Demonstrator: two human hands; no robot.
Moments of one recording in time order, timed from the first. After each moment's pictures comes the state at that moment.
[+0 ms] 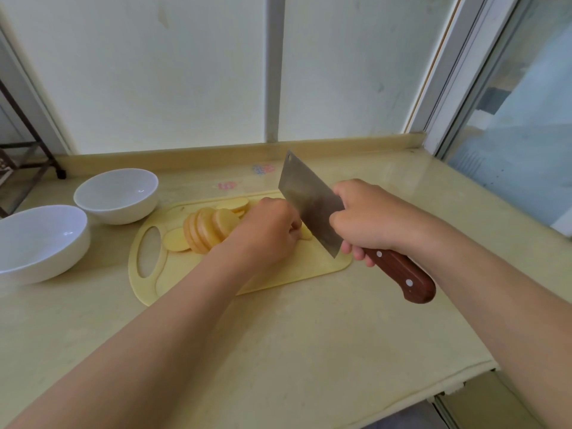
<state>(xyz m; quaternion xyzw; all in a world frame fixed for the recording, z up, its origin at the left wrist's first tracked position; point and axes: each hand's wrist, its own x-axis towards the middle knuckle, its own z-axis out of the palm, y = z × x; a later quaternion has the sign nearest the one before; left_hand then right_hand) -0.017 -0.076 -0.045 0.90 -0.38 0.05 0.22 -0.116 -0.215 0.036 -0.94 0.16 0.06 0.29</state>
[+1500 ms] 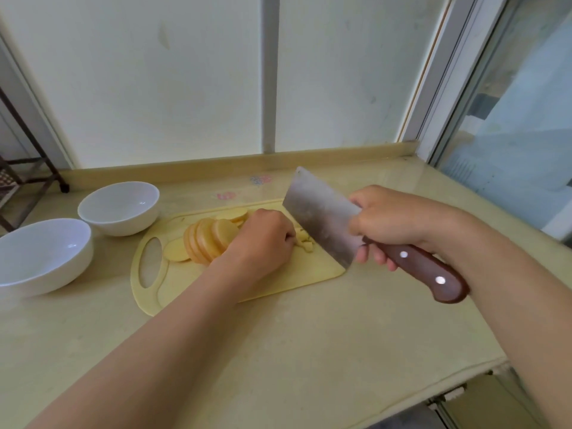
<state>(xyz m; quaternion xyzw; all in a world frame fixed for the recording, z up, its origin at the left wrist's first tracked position) -0.022 -0.075 -0.044 0.90 -0.36 0.05 0.23 -0.125 -0.241 0.049 -0.90 0.18 0.11 0.37</state>
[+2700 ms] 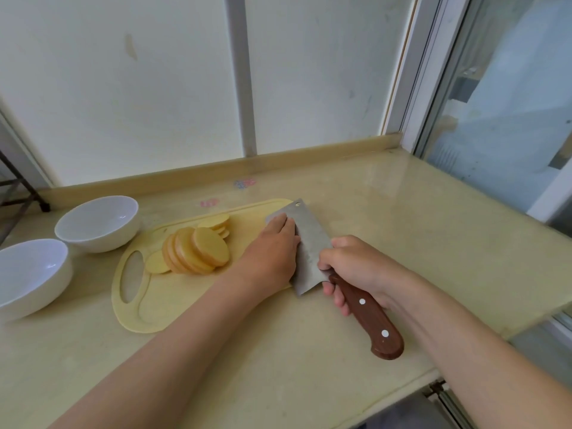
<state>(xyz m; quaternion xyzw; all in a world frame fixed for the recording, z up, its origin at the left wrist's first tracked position) -0.038 -0.107 -0.063 0.90 -0.37 -0.01 0.21 -0.145 -0.232 -0.026 -0.76 0.25 0.10 0.60</state>
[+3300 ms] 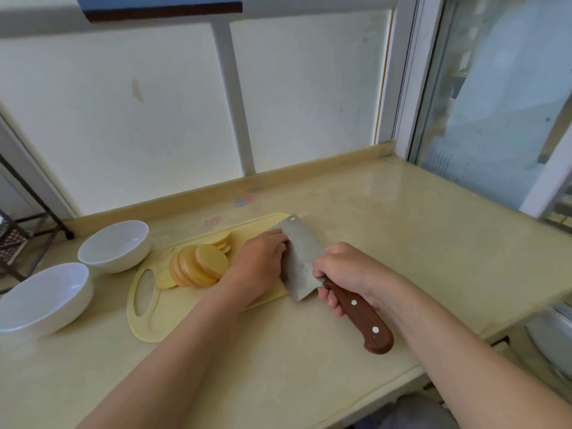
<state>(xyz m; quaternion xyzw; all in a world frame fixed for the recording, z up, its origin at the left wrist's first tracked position) -0.036 -0.096 -0.055 0.89 -0.37 0.03 0.26 -0.150 -0.238 -0.022 -0.75 0.24 0.11 0.61</state>
